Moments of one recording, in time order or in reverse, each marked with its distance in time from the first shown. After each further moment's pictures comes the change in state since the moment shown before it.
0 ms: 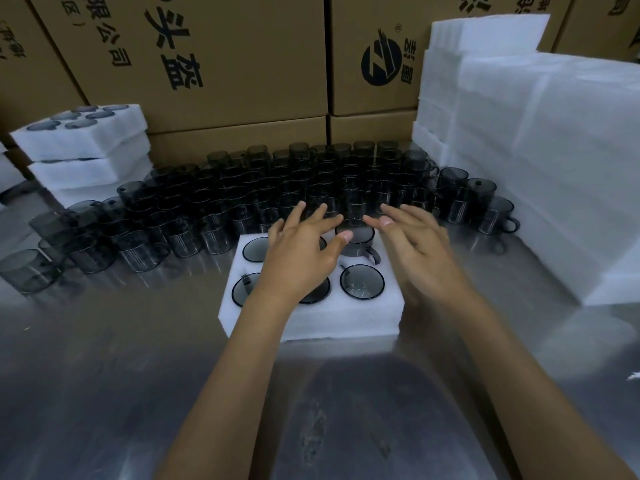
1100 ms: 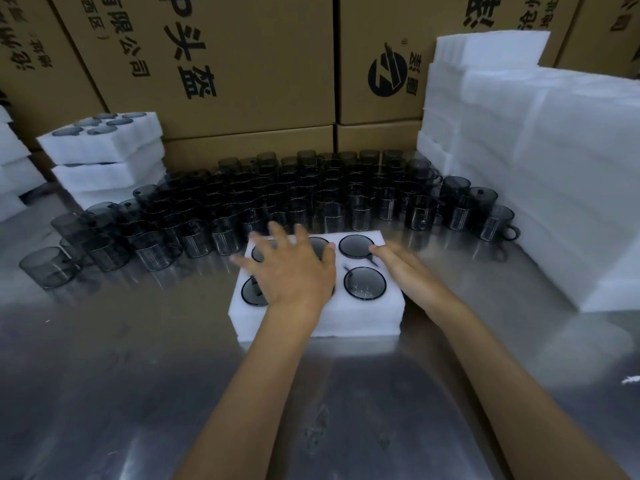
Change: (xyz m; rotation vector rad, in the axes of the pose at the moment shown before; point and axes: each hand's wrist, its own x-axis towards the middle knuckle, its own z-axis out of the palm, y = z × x) left_hand -0.024 0.017 -0.002 0.499 -0.071 -0.444; right_hand -0.001 0.009 0.022 0.301 -0.254 0.394
